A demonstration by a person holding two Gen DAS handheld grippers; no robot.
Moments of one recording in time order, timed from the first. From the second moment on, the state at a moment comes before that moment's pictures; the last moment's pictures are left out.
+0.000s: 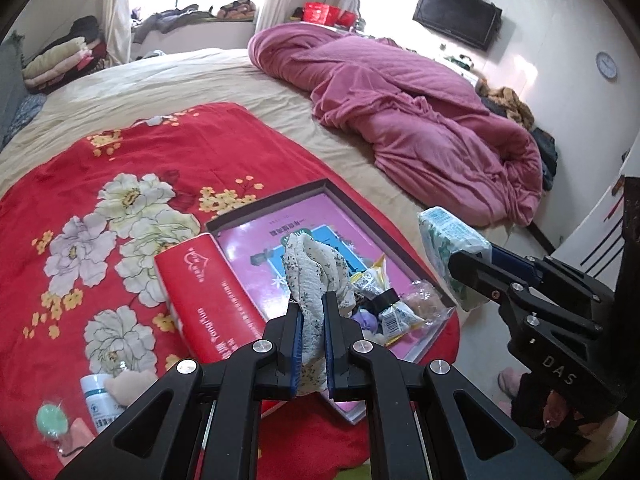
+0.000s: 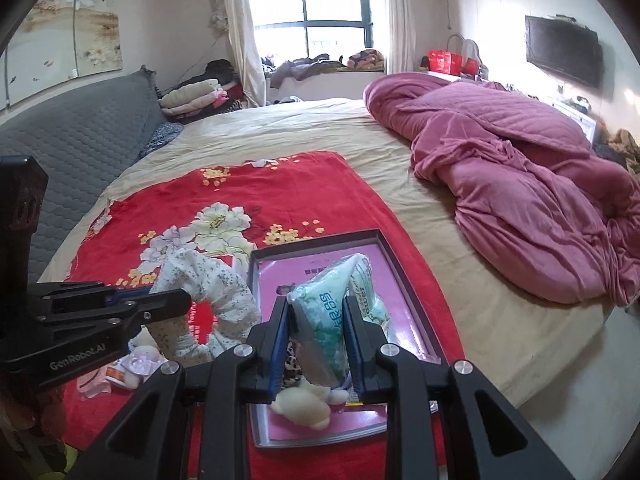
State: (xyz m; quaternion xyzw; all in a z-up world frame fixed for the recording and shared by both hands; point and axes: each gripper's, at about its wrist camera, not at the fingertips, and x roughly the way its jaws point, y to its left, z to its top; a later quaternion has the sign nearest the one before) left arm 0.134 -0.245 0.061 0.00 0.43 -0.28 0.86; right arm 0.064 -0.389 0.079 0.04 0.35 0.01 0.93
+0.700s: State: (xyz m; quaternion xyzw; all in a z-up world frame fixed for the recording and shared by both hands) left arm 0.174 -0.297 0.013 0.03 0.47 -0.26 0.84; right arm 0.090 -0.431 0.049 0.03 0.38 -0.03 0.92
